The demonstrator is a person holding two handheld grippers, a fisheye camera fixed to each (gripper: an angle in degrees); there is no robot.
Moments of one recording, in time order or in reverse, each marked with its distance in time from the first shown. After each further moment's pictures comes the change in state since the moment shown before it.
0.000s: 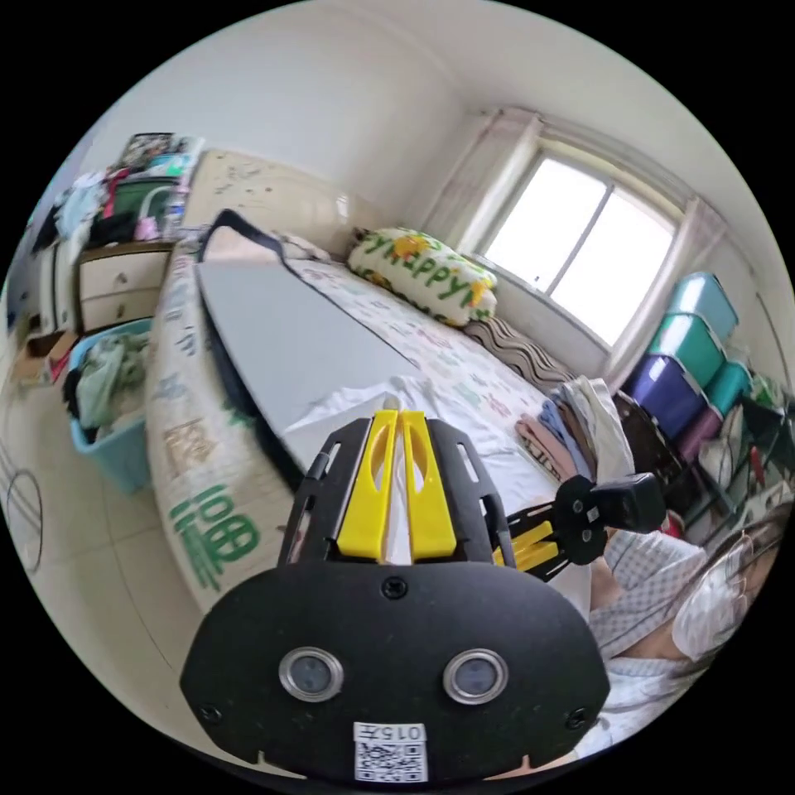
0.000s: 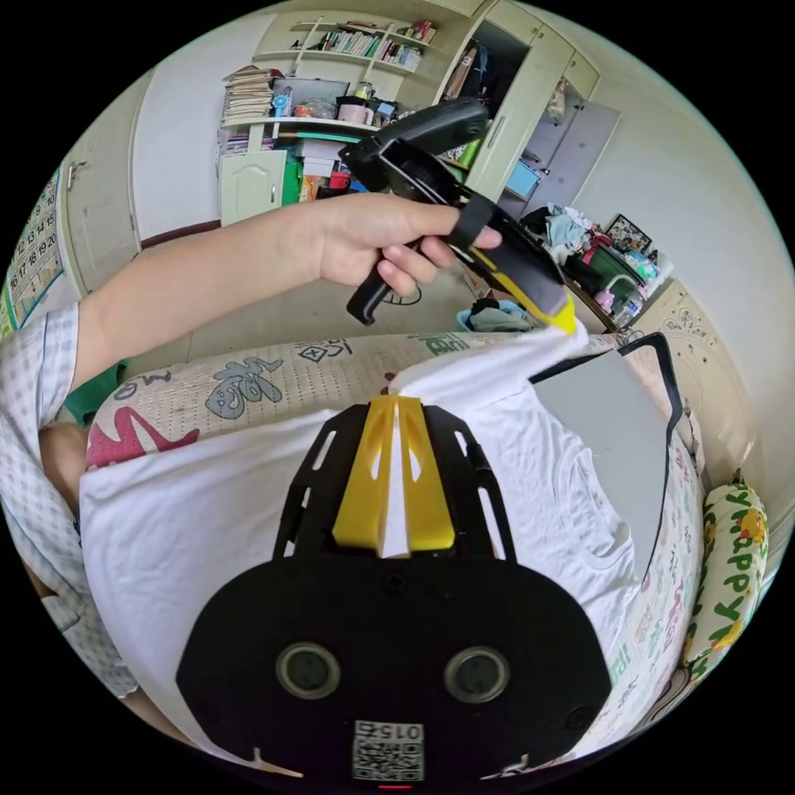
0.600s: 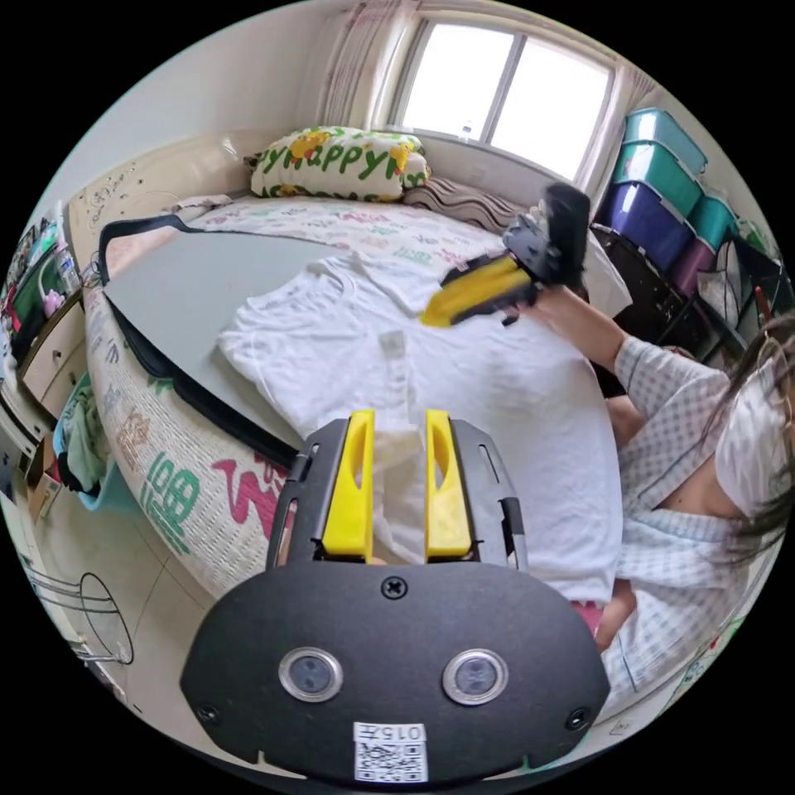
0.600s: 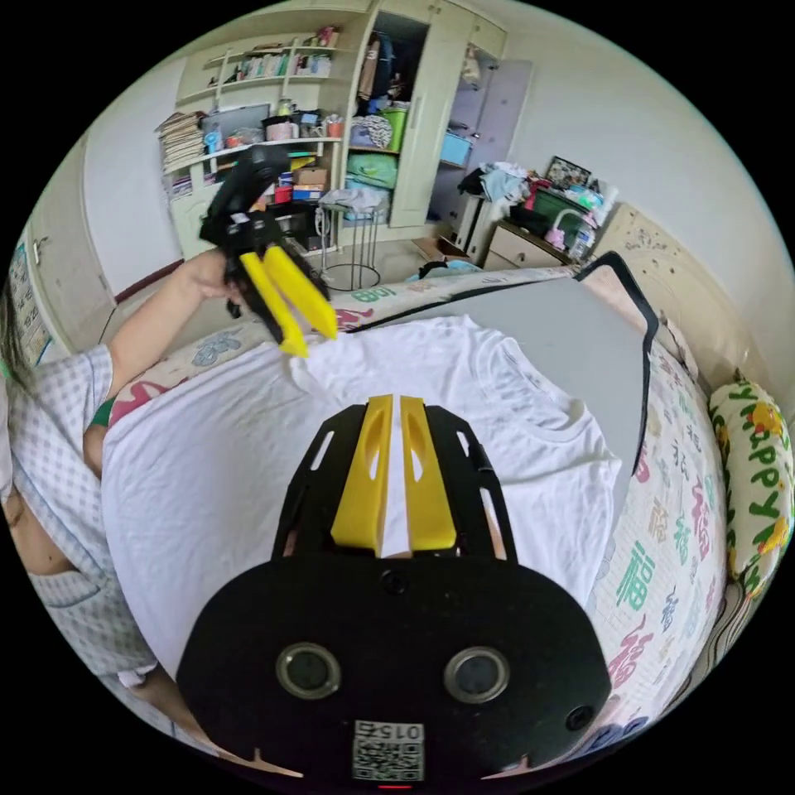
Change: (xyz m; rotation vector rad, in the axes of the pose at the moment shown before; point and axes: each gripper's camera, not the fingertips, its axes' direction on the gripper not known) left arm 0.088 0.051 0.043 -0.402 -0.022 0.324; right arm 0.097 0.102 -0.054 -0.044 -0.011 0.254
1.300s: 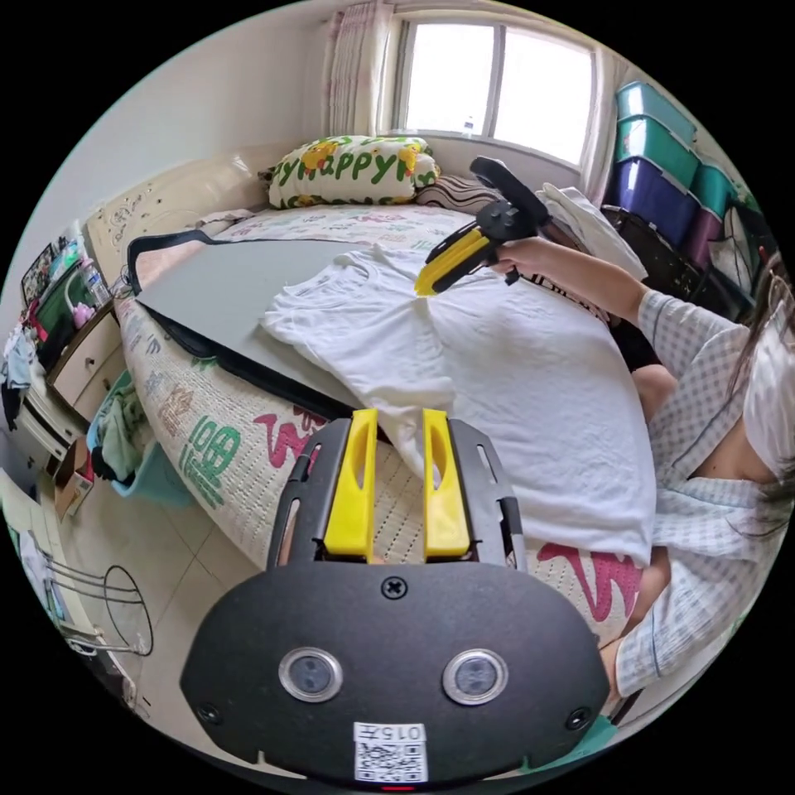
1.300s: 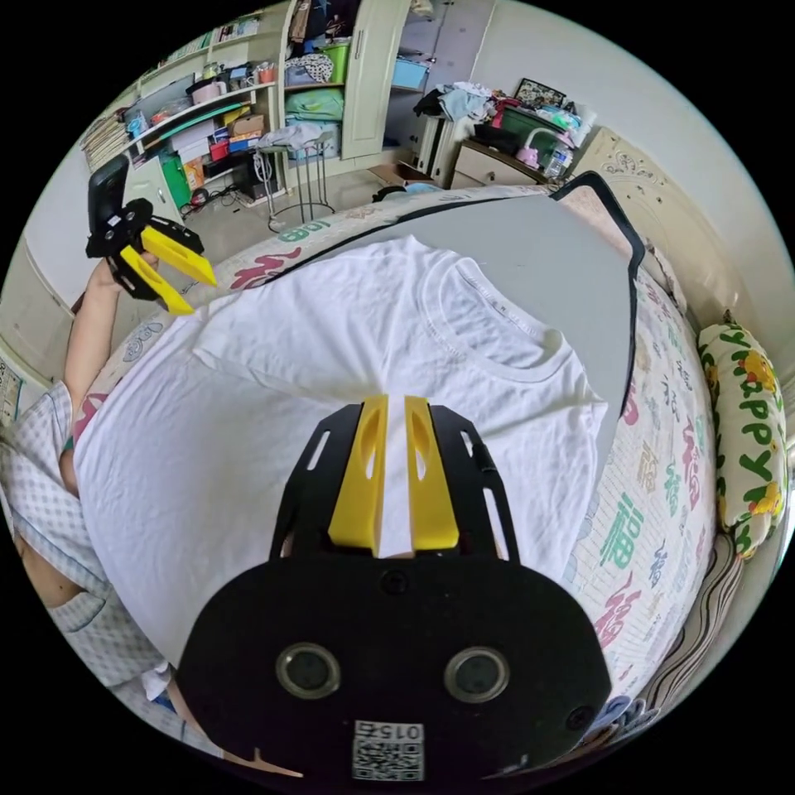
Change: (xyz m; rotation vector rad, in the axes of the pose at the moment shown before) left arm 0.029 0.031 -0.030 0.050 -0.127 0.043; right arm 0.042 -0.004 0.026 -0.244 0.087 0.102
